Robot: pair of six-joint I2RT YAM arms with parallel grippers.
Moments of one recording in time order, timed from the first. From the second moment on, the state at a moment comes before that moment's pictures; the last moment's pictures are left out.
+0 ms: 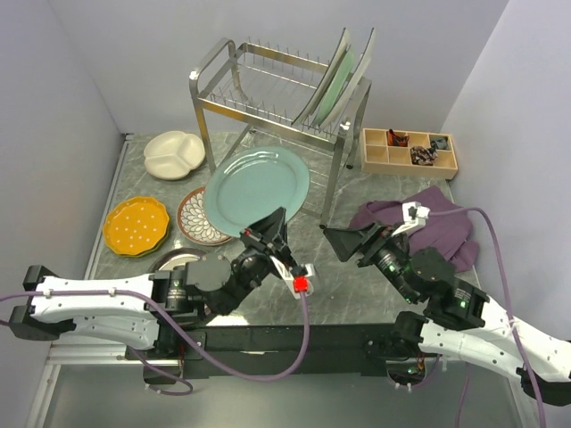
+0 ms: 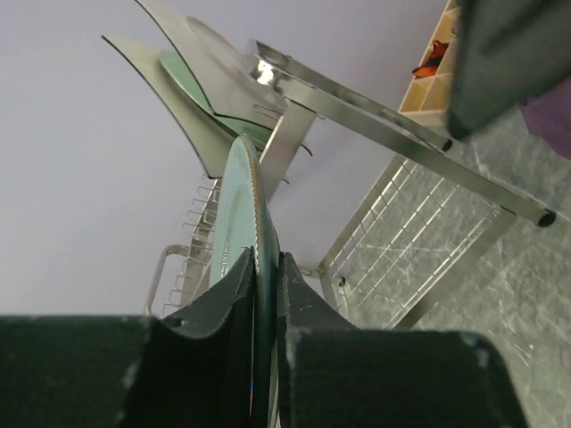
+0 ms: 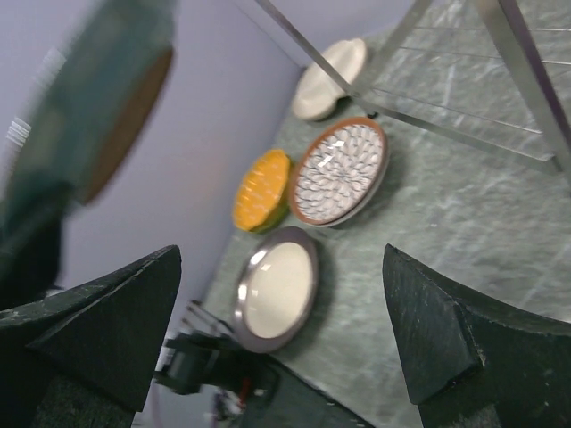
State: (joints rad) left arm -1.52 1.03 1.06 0.09 -0.77 1.13; right arm 1.08 0.50 0.71 -0.27 0.51 0.80
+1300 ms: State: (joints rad) left arm -1.81 1.19 0.64 0.66 -1.01 1.20; right arm 0.83 0.72 0.73 -0.22 0.05 0.98
